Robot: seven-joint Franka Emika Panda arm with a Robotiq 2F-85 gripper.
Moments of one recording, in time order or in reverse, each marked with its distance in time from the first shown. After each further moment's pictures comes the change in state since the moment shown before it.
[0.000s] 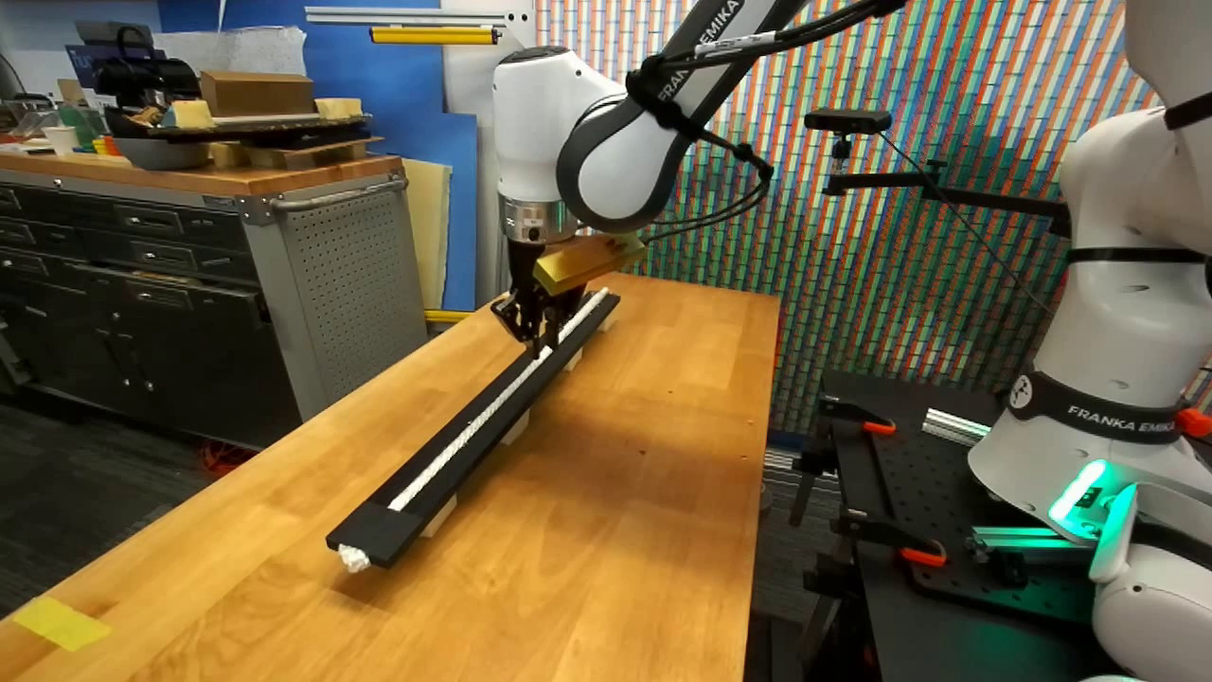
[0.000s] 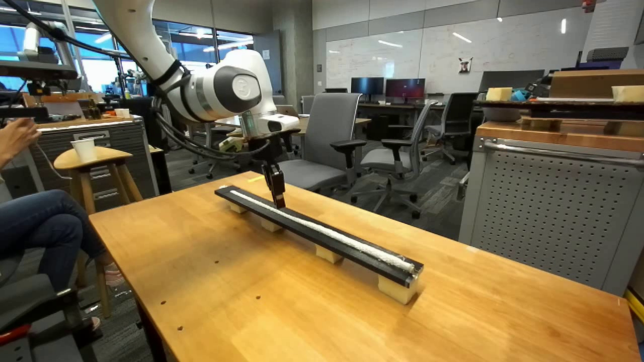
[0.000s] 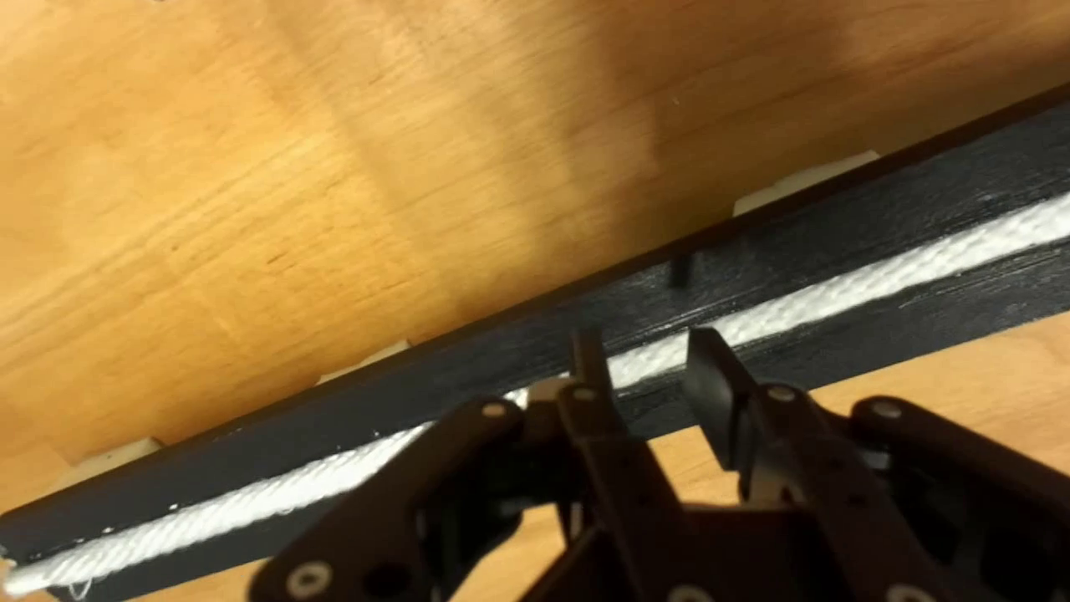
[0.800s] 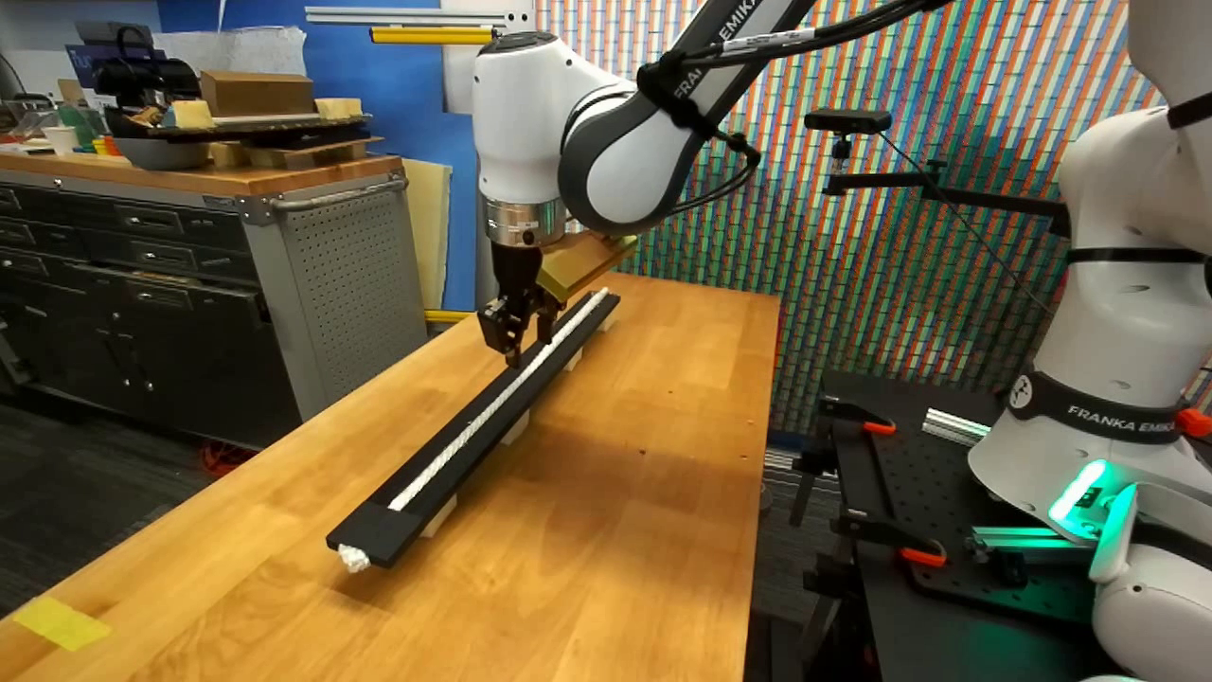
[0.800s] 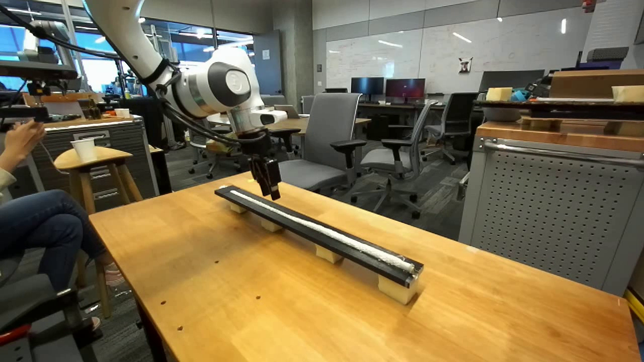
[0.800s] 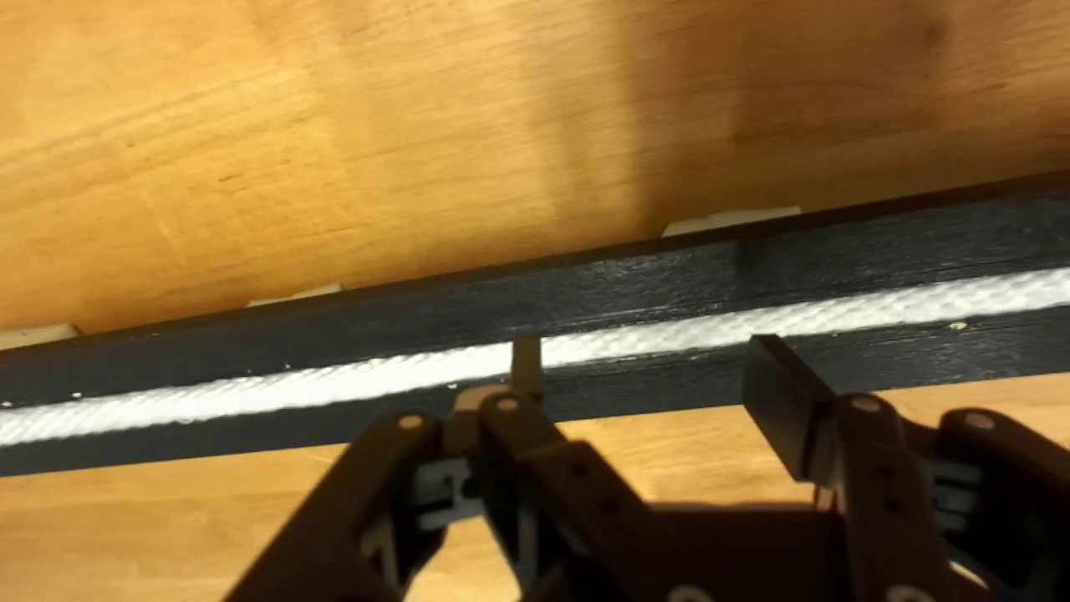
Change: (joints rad) arm 0.013 -0.010 0.052 0.013 -0.100 -0.018 -0.088
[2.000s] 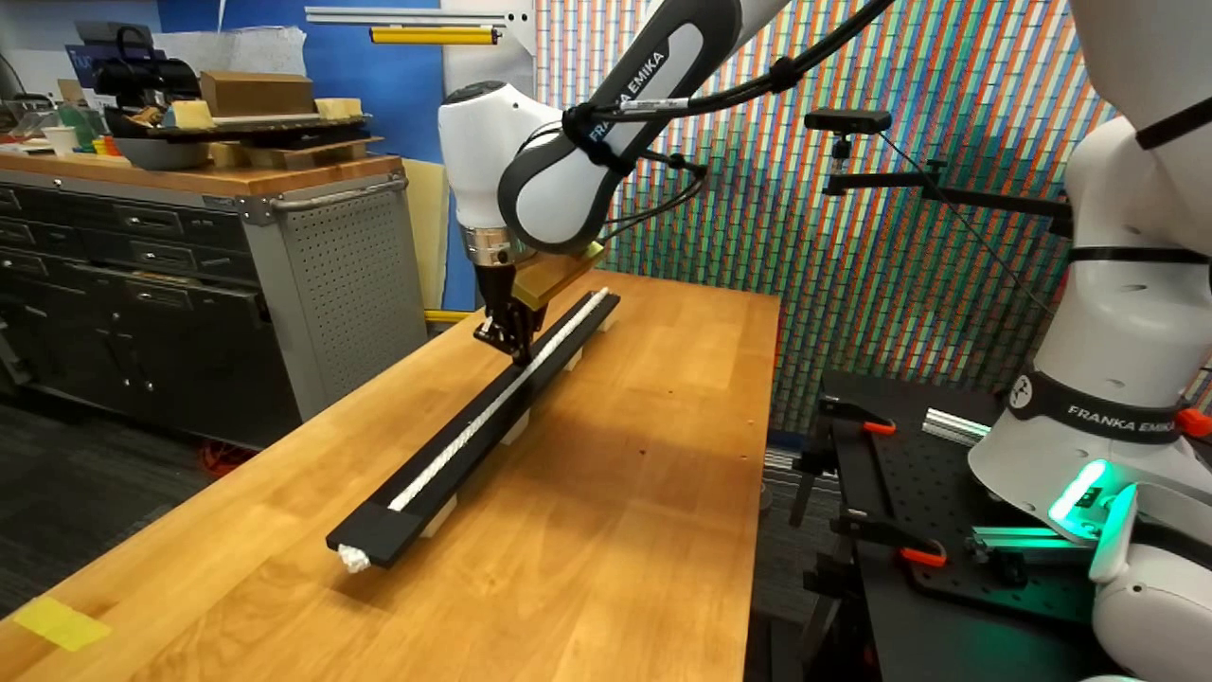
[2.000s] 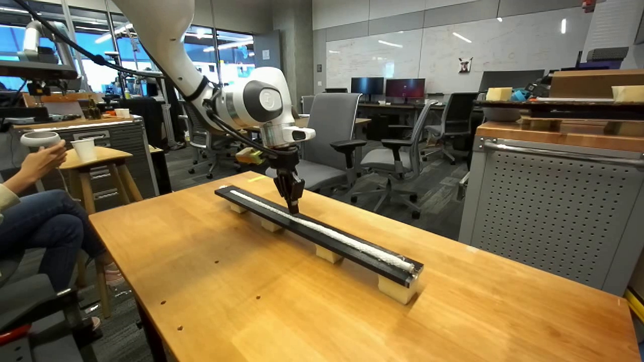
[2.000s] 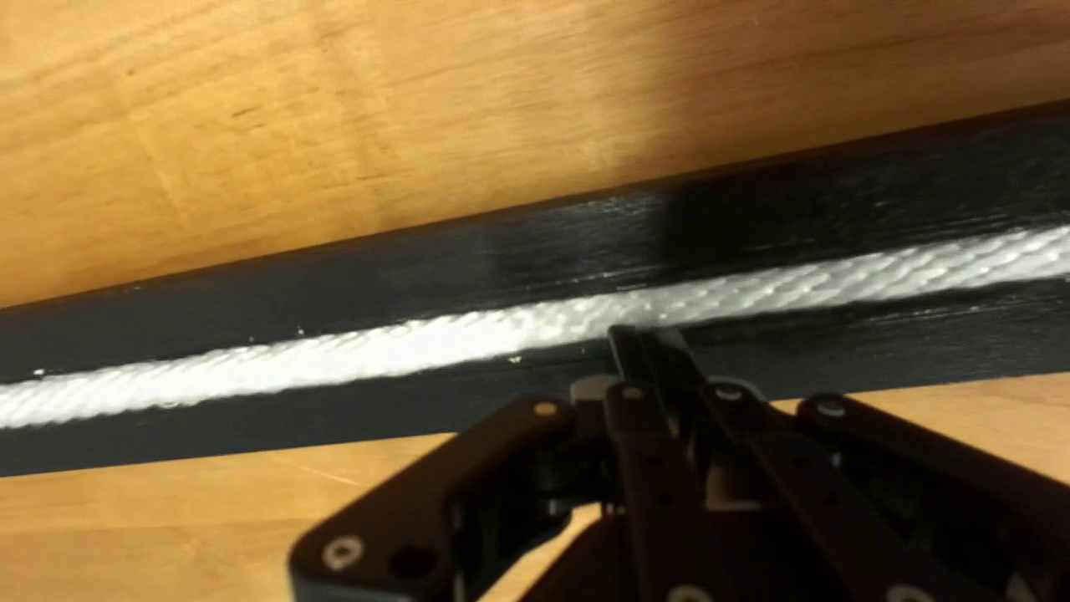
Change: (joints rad) arm -0.074 0.200 -0.002 0.238 0.077 -0.126 -0.136
